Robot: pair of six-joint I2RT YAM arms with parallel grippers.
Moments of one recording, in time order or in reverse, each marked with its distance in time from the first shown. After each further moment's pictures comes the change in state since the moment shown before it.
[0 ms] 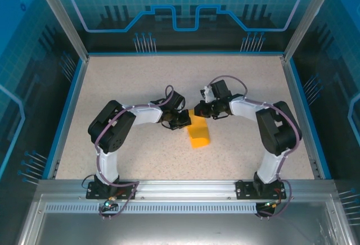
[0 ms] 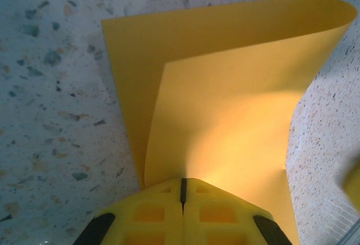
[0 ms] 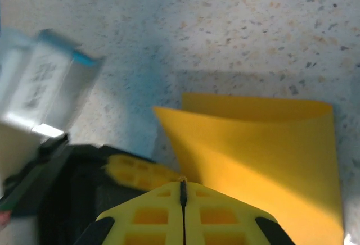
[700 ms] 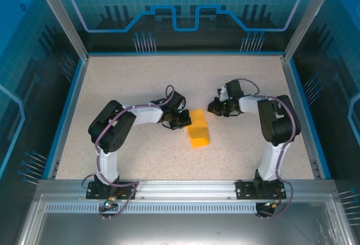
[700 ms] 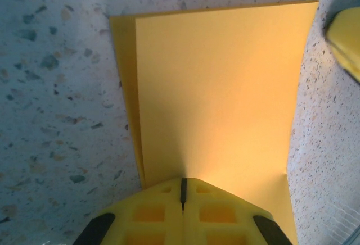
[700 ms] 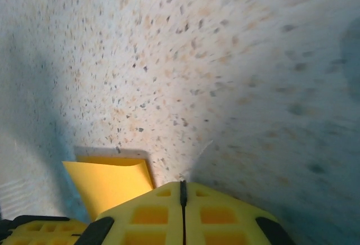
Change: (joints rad) left arm -0.004 0.002 0.005 -0.007 -0.014 0.000; right arm -0.192 0.043 -0.063 0.091 0.028 0.072
